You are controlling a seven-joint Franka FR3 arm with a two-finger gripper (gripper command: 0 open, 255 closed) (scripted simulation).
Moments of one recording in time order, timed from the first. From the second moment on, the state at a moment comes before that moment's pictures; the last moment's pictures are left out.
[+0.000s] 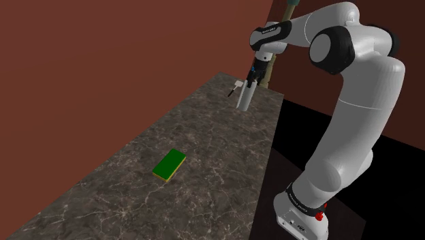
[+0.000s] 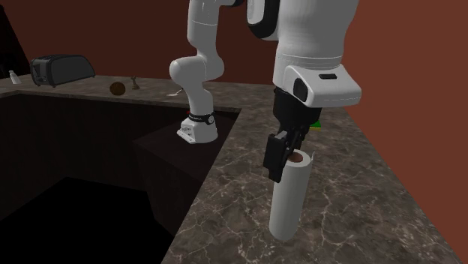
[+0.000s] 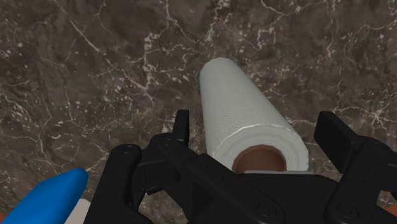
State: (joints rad) arm -0.17 0.31 -0.38 -1.73 0.14 1.94 -0.61
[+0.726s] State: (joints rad) arm -0.17 0.31 -0.38 -1.73 0.14 1.94 -0.61
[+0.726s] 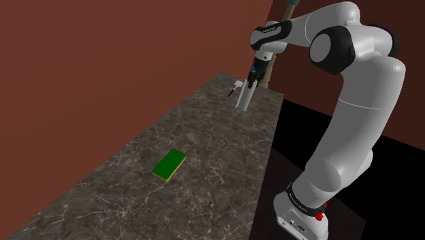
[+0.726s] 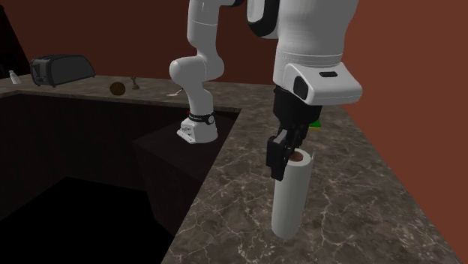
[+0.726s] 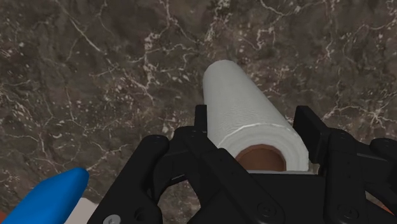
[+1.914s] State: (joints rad) arm -0.17 0.25 -0.38 -1.56 0.11 1.72 -0.58
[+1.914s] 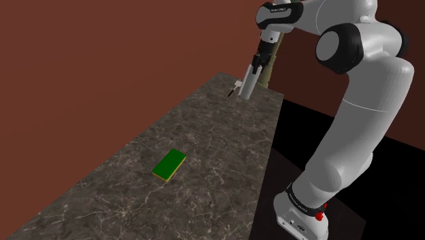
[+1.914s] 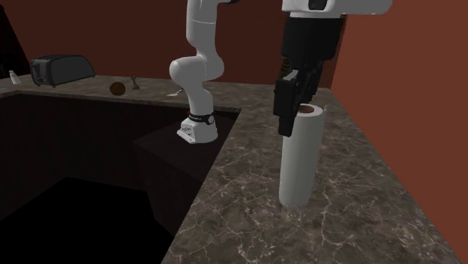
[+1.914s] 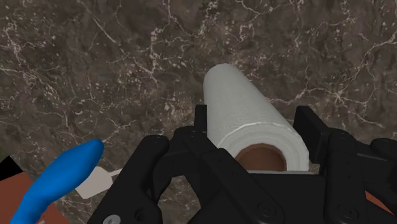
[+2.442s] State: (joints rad) arm -0.06 0.07 -0.32 -1.70 0.05 1.70 -0.41
